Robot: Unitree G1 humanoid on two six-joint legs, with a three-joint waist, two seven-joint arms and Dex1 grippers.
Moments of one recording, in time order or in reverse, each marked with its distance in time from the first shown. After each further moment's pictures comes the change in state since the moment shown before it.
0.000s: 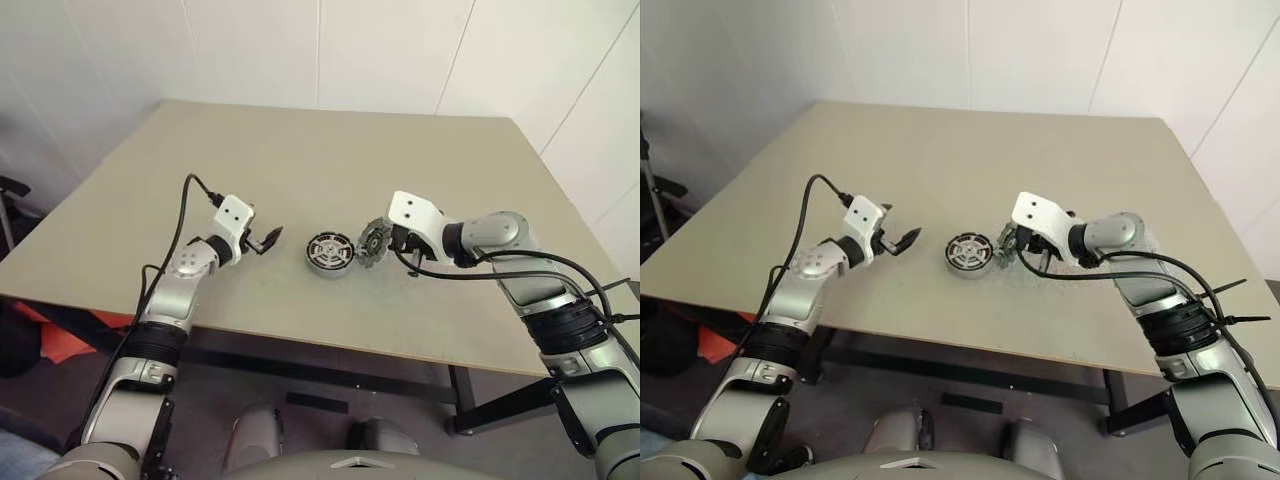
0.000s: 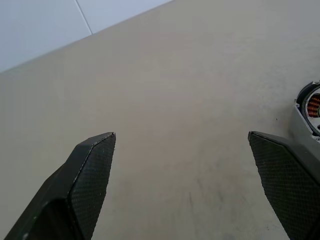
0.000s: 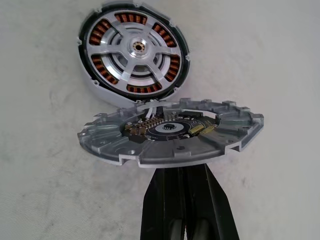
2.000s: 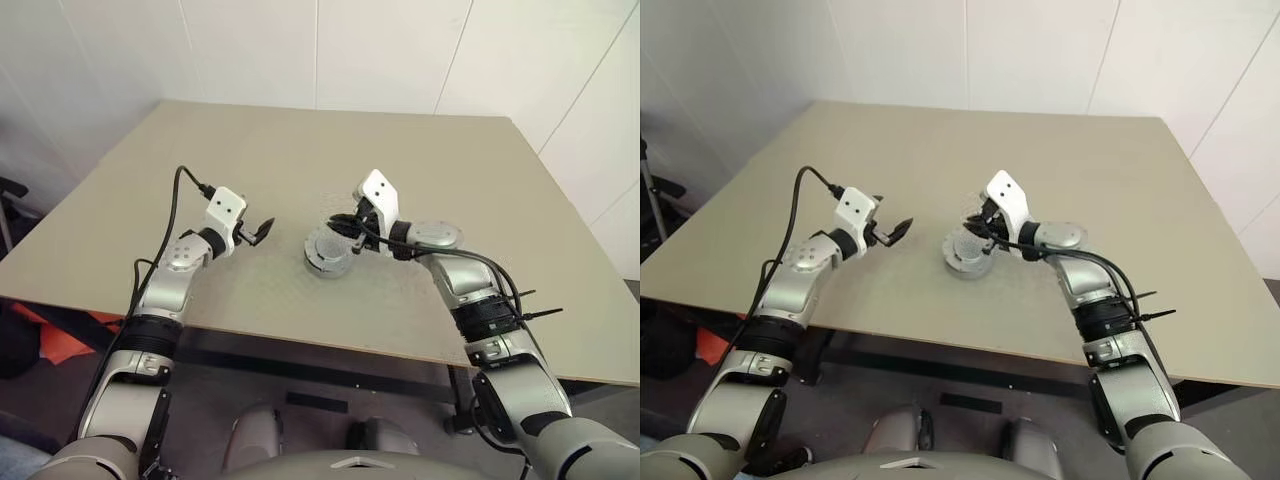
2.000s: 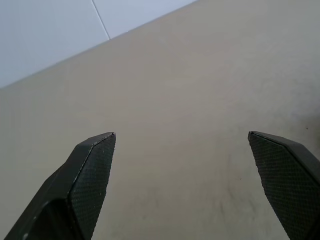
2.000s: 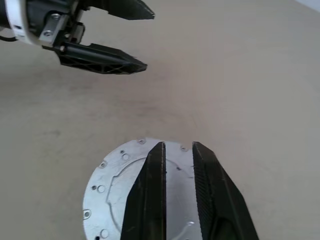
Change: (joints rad) left arm -0.035 0.021 0.018 0.036 0.002 -0.018 0.016; right arm -0.029 0.374 -0.088 0.286 0.164 -0.164 -0.182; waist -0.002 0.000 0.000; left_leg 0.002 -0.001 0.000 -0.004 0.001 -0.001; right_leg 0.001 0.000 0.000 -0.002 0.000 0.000
